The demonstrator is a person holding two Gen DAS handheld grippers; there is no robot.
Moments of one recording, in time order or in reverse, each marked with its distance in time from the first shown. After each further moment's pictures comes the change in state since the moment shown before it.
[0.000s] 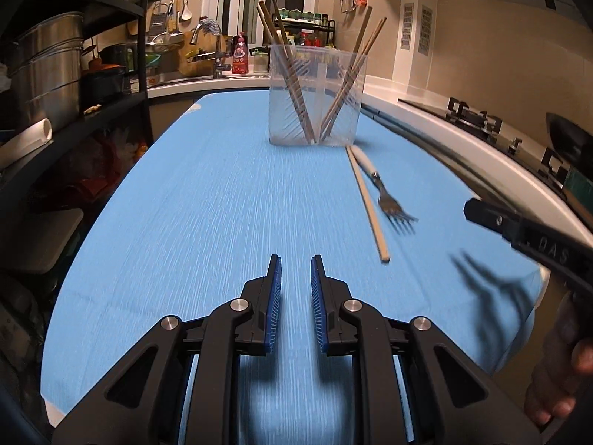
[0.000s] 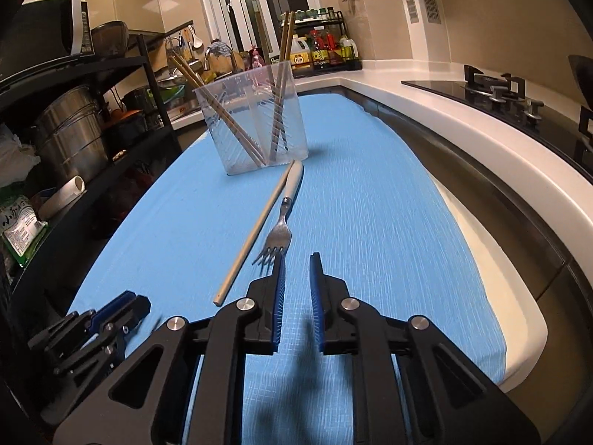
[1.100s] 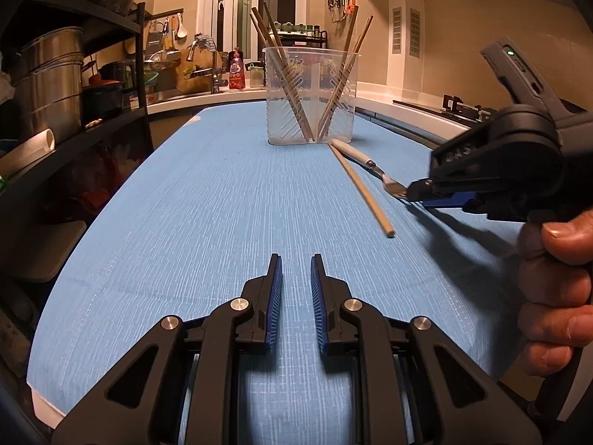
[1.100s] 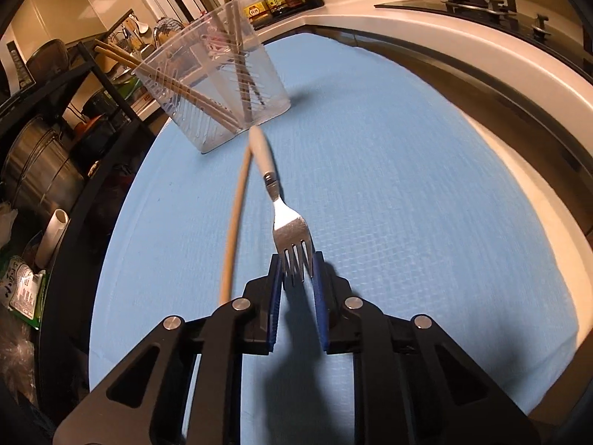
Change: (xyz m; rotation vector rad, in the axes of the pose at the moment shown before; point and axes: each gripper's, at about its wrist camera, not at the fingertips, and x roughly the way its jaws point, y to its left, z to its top) left arm 0.002 -0.006 -0.024 0.052 -0.071 0.017; right arm 0.058 -0.001 0.010 0.240 0.210 -0.010
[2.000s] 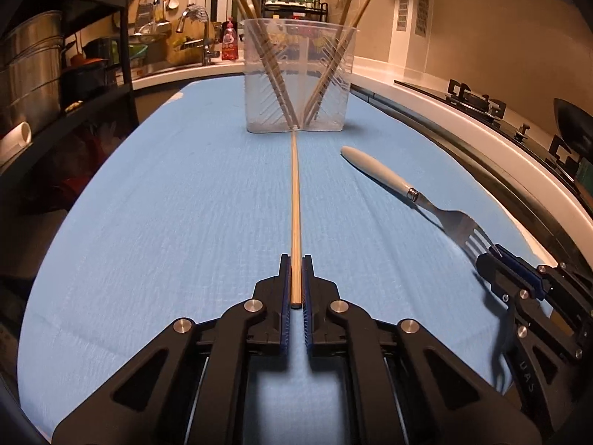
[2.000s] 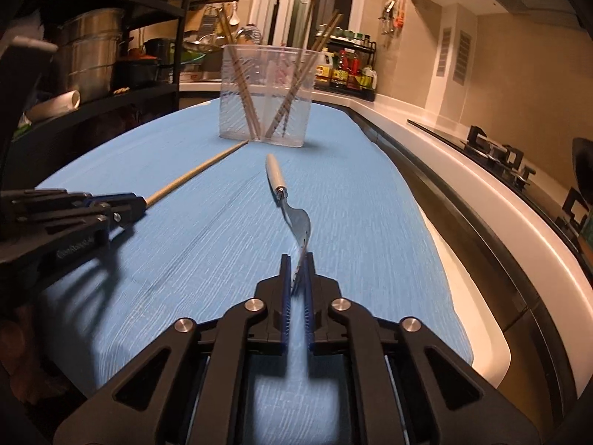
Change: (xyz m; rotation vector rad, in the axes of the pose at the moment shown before) left arm 0.033 -0.015 0.031 -0.036 0.117 -0.021; right arm -0.041 -0.007 -0.067 -0.575 -0.294 -0.164
